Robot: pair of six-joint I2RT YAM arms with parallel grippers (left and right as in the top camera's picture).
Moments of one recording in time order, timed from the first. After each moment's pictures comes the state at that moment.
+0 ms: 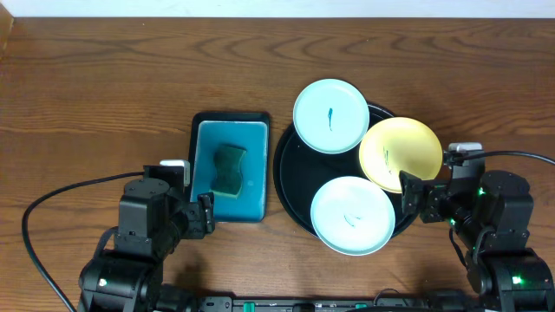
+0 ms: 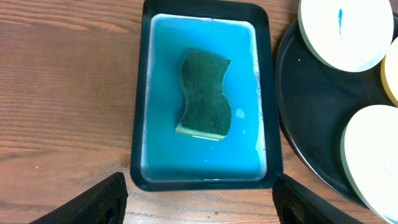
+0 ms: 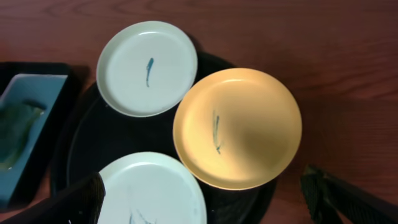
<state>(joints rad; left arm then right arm) -0.18 0.67 0.79 -0.97 0.04 -0.21 0.05 0.69 0.76 -0.75 -0.16 0.06</state>
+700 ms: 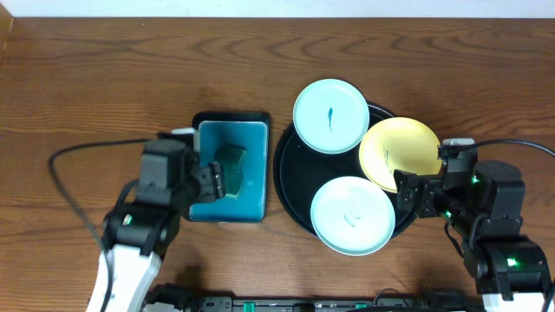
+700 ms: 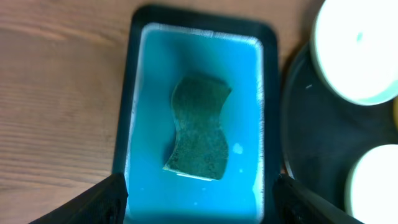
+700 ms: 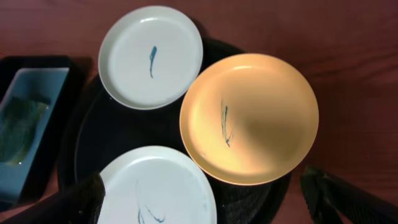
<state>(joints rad) -0.18 0.97 0.81 -0.75 0.04 -0.27 0.05 0.76 0.77 -0.74 -0.19 0.10</state>
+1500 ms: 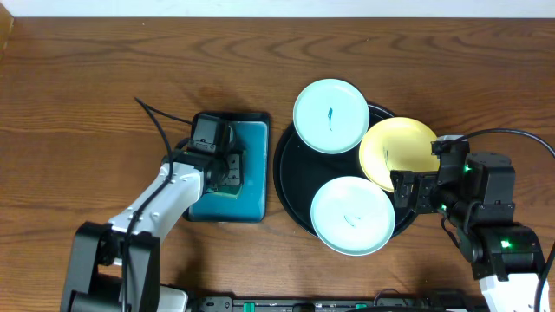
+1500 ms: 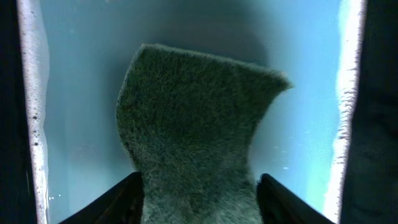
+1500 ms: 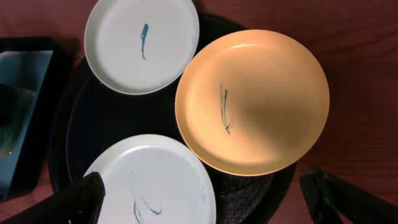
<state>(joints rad) -0.24 1.58 0.81 -0.47 0.04 -0.25 0.05 0.84 0.77 -0.75 -0.19 0.10</state>
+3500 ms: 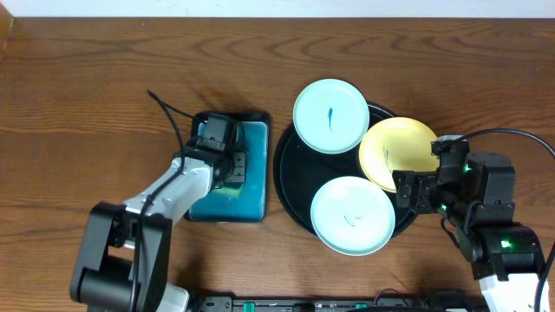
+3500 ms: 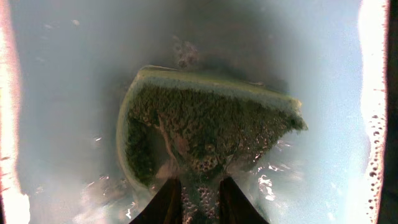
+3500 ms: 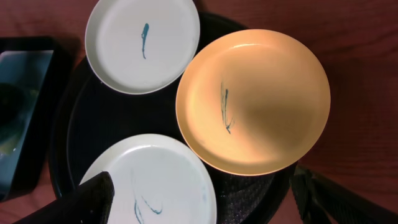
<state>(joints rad) -0.27 1.66 0.83 -0.39 -0.01 -0.24 0.05 0.84 0.77 -0.75 -0.19 0.10</state>
